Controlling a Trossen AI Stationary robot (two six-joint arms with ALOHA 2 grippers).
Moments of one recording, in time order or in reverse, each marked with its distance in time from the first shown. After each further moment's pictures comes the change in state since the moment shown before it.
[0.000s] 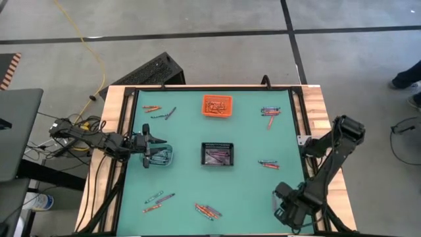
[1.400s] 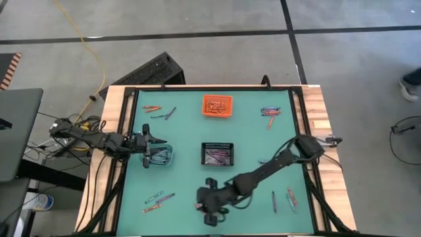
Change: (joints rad) left arm 0.000 0.000 0.000 0.000 0.000 0.000; right arm -0.500 0.561 0.532 0.765 0.167 -1.259
